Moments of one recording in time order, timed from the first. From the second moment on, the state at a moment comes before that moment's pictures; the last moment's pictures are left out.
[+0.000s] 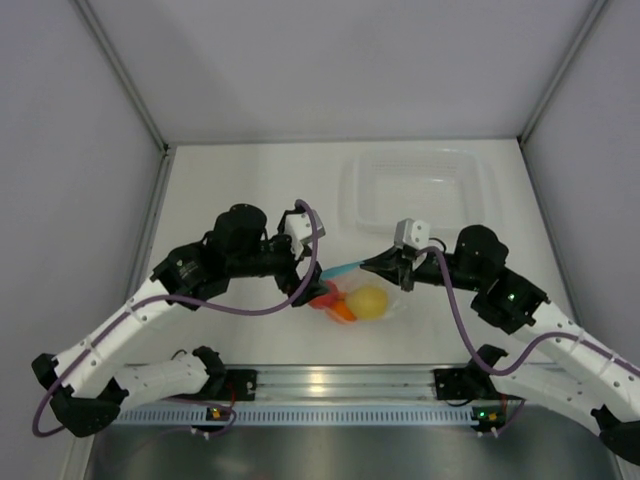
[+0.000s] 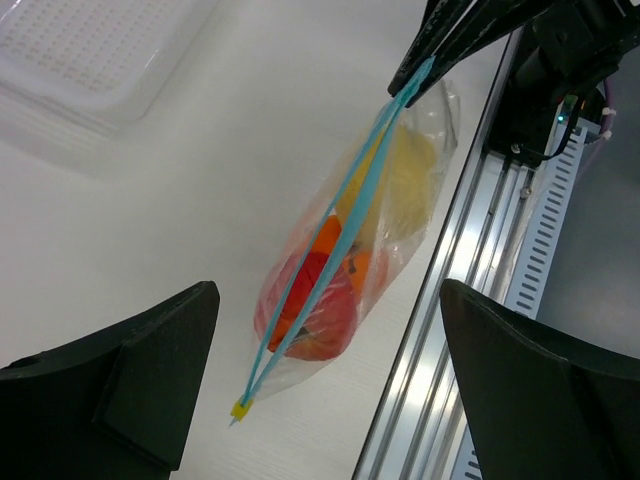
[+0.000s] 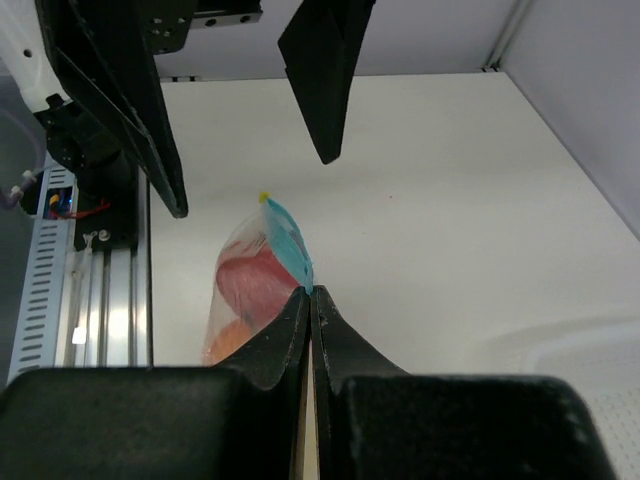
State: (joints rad) left arm -0.84 1.00 1.20 -0.70 0.35 0.07; right arm 0.80 0.79 0.82 -0.15 -0.51 -0.21
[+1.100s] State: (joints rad) left arm -0.83 1.01 1.17 -0.70 0.42 0.11; right arm 0.80 0.73 0.82 -0.15 -0.60 -0.27
